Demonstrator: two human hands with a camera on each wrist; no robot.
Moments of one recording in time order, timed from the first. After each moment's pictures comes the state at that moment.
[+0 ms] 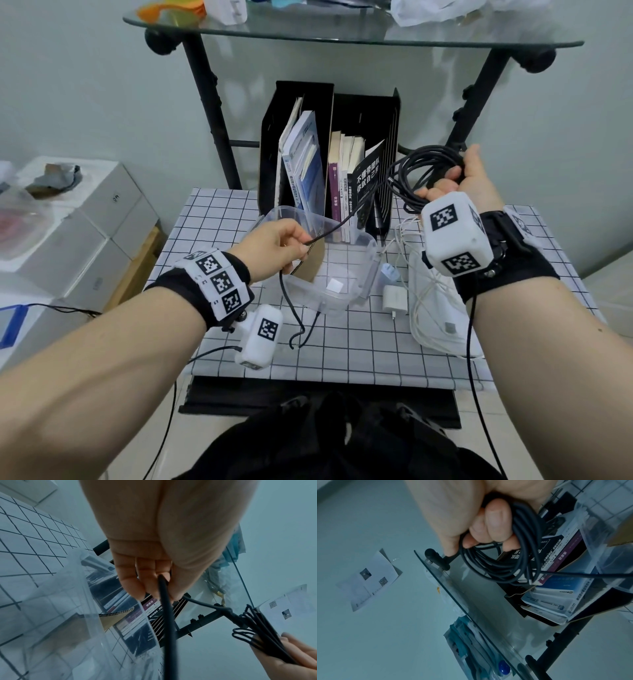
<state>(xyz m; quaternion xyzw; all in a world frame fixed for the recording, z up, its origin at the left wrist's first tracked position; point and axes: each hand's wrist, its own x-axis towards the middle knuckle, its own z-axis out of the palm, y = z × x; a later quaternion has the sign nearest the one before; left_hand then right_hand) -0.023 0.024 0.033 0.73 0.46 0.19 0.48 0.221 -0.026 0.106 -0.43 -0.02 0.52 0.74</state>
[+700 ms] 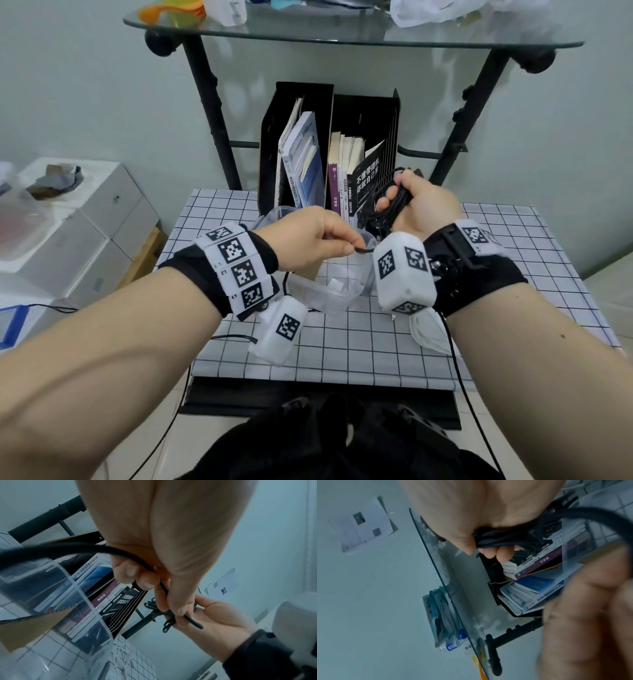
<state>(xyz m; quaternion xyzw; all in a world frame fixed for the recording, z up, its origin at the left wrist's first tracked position) 0.012 0.011 0.084 0.87 0.29 0.11 0.37 0.188 -0.009 0.082 -0.48 -0.10 0.50 0.71</state>
